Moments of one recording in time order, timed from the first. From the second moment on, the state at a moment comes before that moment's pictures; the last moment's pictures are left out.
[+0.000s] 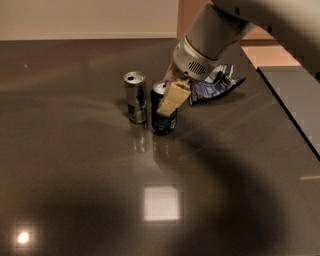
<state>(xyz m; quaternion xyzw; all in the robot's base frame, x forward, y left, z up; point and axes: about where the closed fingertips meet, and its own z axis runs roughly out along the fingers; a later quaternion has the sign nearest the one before) 0.547 -0.020 0.910 -0.67 0.70 0.14 0.20</state>
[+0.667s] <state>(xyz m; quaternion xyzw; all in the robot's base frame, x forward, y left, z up) 0.554 -0.021 0.901 -0.67 0.70 0.13 0.19</state>
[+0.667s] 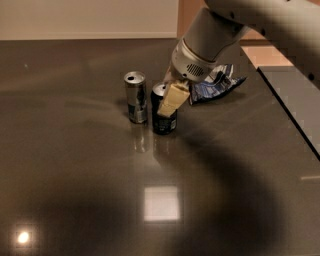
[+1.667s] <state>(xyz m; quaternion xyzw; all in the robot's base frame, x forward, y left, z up) 0.553 -0.018 0.901 -0.67 0.70 0.13 0.19</state>
